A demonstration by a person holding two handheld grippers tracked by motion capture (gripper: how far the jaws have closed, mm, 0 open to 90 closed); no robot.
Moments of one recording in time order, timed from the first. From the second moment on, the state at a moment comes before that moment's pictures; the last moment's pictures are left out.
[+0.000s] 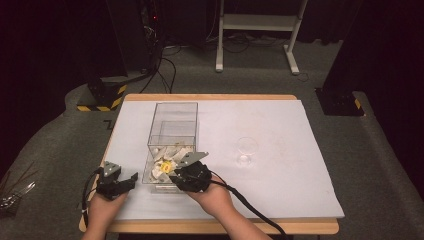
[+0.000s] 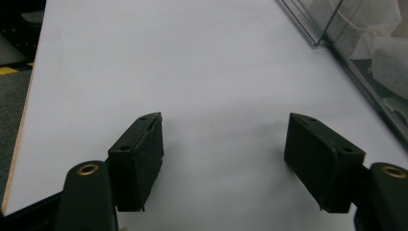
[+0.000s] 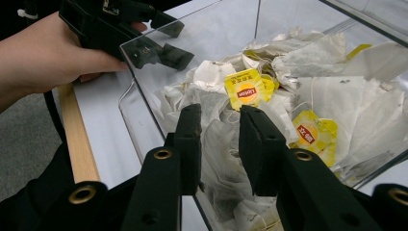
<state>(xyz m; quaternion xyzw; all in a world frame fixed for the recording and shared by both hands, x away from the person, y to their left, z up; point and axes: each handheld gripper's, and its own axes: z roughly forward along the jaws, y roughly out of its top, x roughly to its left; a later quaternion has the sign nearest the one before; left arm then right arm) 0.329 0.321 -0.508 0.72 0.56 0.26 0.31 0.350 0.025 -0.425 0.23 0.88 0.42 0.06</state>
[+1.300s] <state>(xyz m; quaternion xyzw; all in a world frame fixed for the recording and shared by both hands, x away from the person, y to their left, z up) 0.329 0.321 -0.508 0.72 0.56 0.26 0.31 0.351 0.018 -0.428 0.26 0.85 0.45 0.07</state>
